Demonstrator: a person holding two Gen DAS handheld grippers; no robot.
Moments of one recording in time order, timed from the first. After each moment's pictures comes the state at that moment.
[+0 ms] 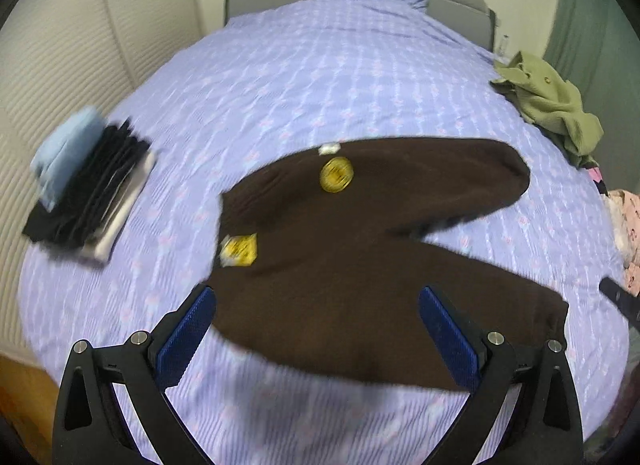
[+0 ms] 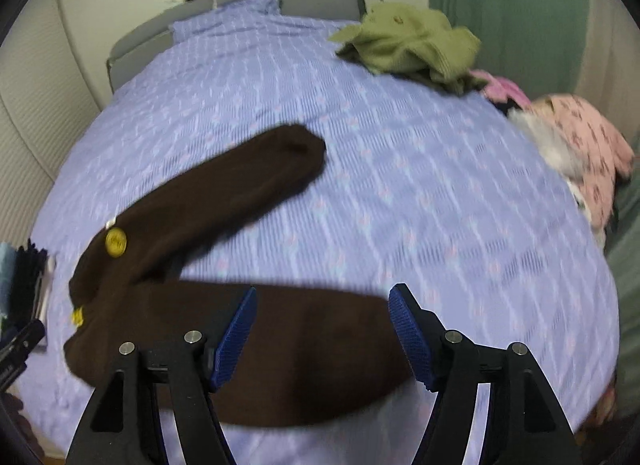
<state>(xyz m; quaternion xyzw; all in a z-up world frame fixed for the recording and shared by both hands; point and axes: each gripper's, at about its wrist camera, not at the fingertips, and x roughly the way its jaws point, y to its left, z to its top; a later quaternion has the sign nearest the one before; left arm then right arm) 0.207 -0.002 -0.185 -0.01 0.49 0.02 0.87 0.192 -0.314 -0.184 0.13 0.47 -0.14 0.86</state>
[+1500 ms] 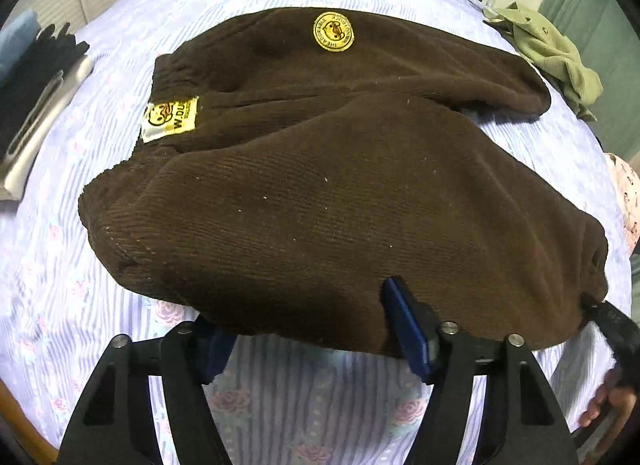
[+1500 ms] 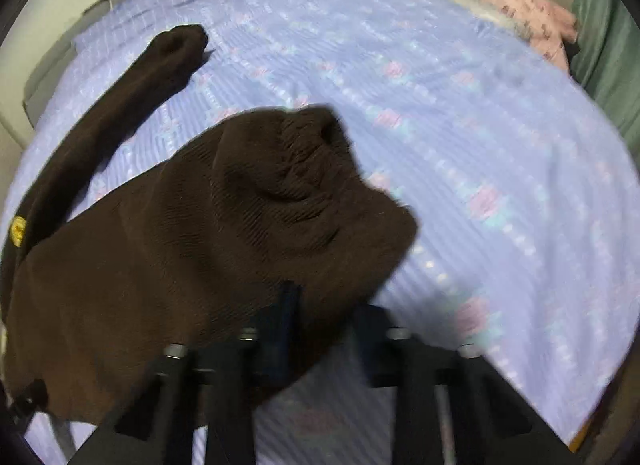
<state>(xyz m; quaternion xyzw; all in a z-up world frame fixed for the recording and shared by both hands) 0.219 0.000 -0.331 -0.04 0.56 -0.06 0.83 0.136 -0.331 -0.333 0.20 0.49 -0.28 0.80</state>
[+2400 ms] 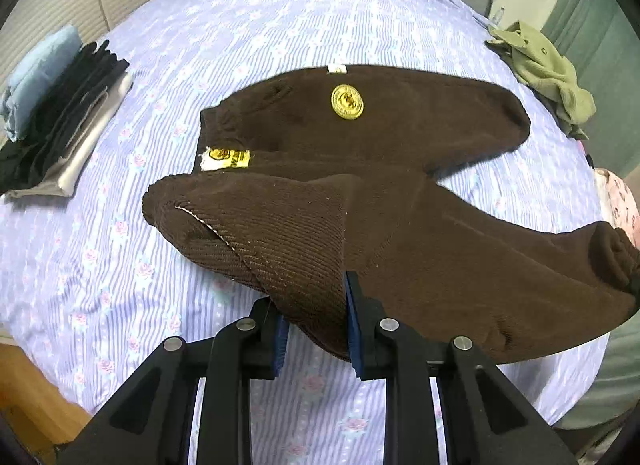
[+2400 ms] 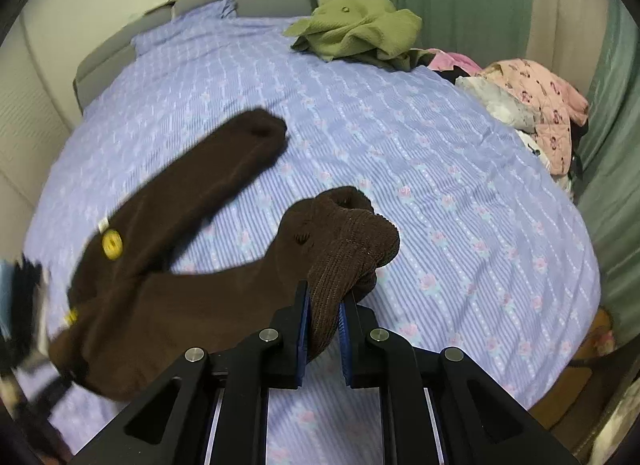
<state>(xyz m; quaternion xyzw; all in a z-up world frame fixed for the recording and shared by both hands) 0.204 0.018 -0.241 -0.05 0.56 -0.03 0.83 0.123 -0.306 -0.167 0.17 0.45 -0.21 0.85</state>
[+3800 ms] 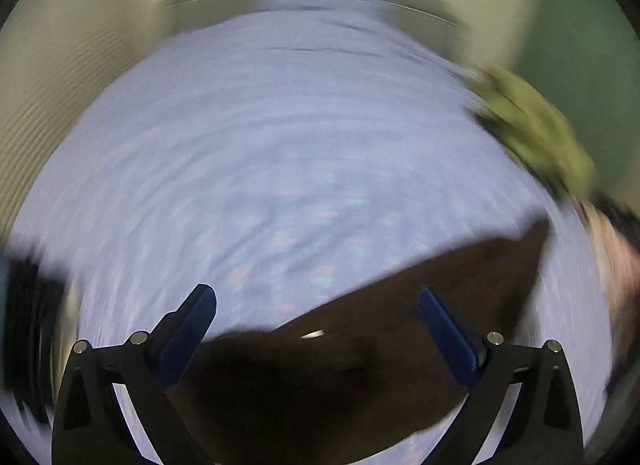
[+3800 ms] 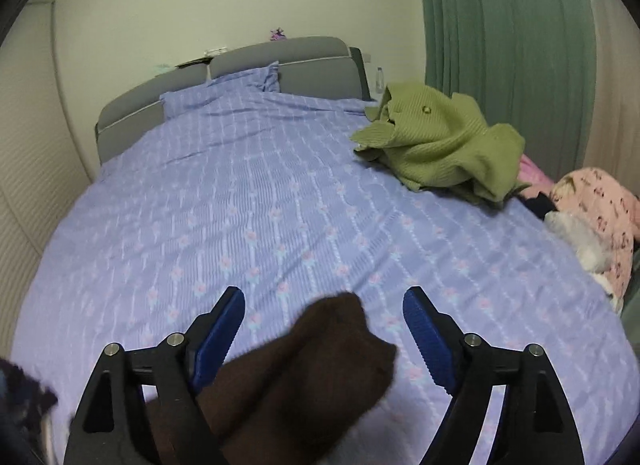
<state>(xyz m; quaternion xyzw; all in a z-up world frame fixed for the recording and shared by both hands) 0.460 0.012 -0.183 0.02 0.47 -0.16 0.87 0.408 -0.313 -0.139 0.10 0.34 -0.18 0.92</state>
